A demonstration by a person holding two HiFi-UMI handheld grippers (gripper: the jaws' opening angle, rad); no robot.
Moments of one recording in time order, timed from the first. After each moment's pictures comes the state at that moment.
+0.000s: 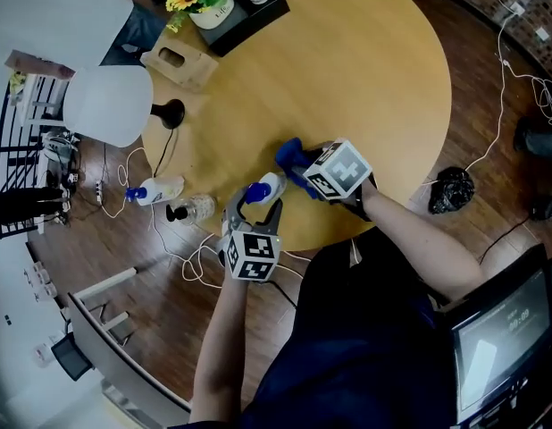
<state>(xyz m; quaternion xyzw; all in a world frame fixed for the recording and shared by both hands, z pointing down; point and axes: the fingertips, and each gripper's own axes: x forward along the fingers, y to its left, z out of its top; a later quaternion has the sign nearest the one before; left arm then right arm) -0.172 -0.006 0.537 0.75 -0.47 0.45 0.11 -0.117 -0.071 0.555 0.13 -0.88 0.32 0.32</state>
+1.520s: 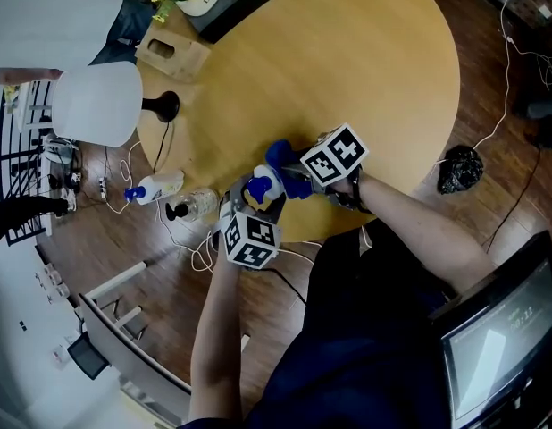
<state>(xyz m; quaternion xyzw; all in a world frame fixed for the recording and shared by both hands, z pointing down) -0.173 0.000 0.565 0.77 -0.35 0.52 0.10 -0.159 -0.042 0.584 0.06 -0.85 0.46 0.24</state>
